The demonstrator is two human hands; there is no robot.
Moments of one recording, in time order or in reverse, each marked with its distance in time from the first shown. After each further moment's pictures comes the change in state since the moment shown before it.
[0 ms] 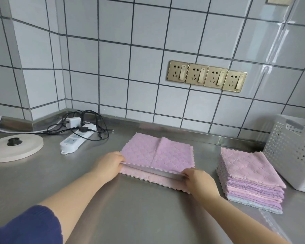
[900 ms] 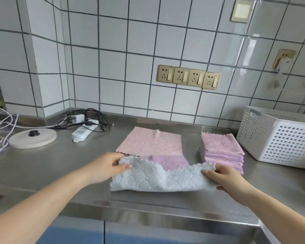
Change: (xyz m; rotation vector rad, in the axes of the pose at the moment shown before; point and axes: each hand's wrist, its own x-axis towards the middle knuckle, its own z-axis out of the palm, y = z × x) left_hand -0.140 0.049 -0.085 -0.631 -0.175 0.114; right_hand -0.155 0.036 -0.095 0.917 -0.147 0.170
